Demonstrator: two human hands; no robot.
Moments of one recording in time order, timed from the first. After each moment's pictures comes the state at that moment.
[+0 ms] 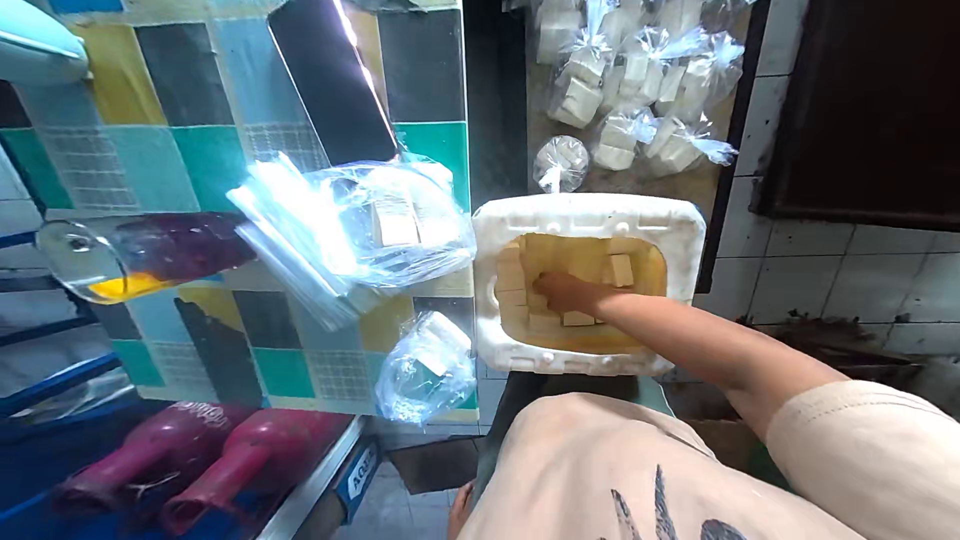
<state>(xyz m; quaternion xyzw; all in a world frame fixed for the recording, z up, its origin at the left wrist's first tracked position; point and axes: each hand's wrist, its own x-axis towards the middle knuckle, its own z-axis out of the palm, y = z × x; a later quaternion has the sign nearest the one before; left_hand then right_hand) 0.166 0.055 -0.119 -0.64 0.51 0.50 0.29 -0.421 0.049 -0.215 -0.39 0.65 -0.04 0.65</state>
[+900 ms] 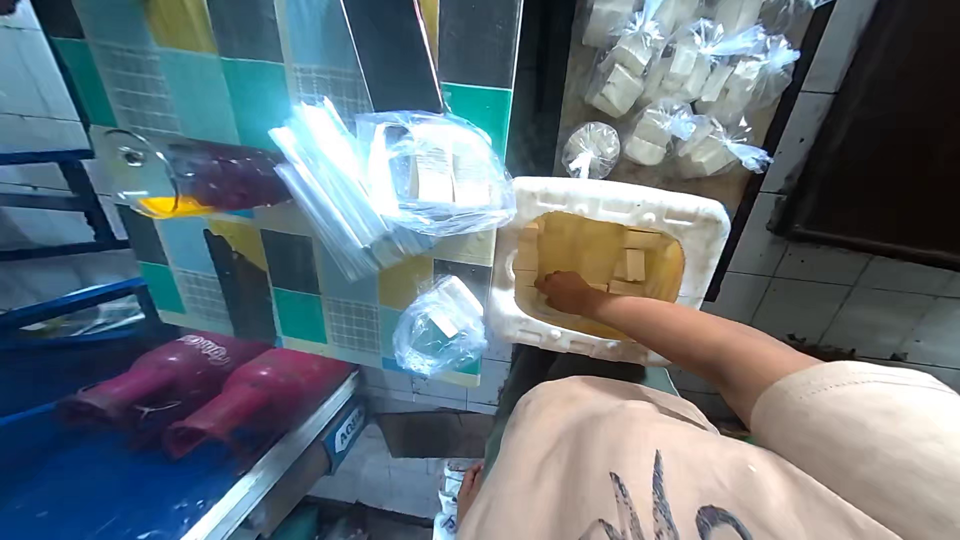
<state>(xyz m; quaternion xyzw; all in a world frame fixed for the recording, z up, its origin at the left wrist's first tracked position) 0.056 0.095 -0.057 -0.74 0.40 0.48 0.25 -0.394 0.053 -0.203 -0.46 0.64 -0.02 0.61</state>
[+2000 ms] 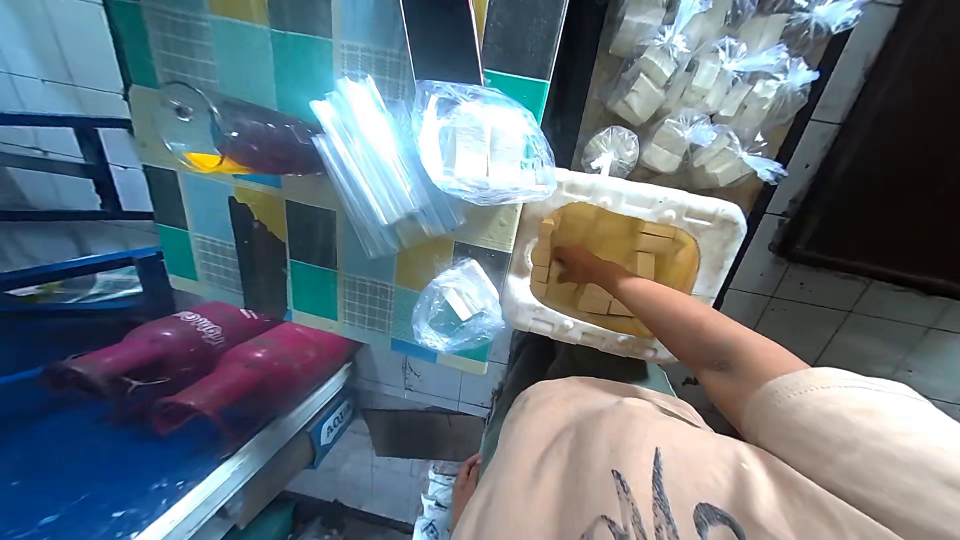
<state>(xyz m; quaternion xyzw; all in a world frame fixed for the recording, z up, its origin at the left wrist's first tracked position) 0.123 0.124 -0.101 -0.73 0.43 0.50 0.19 -0.431 0.038 -0.241 -0.37 0.66 -0.10 0.65</state>
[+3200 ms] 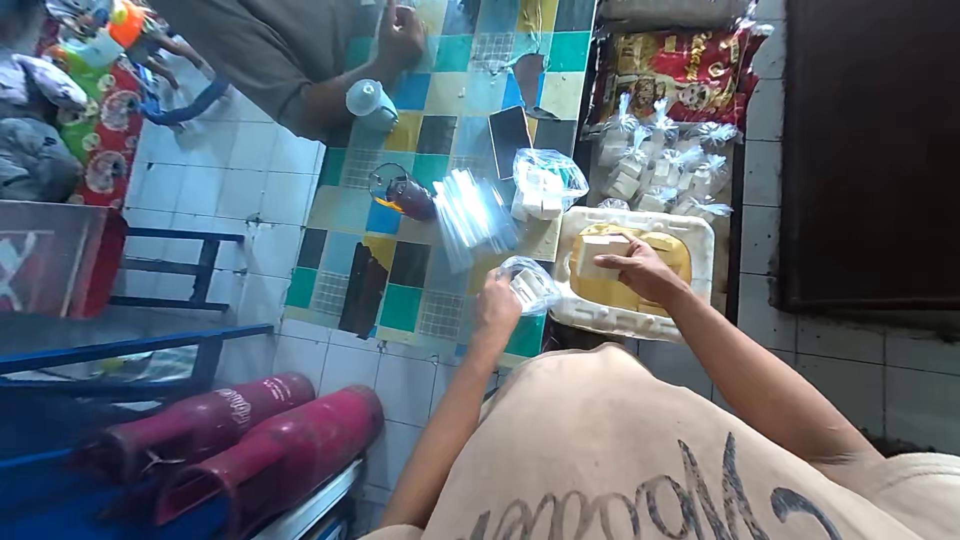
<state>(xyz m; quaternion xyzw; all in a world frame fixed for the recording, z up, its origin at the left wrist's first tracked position) -0.230 -0.123 0.017 -0.39 0.86 0.29 0.14 -0.404 0.053 -0.018 -0.07 0.59 -0.65 0.47</state>
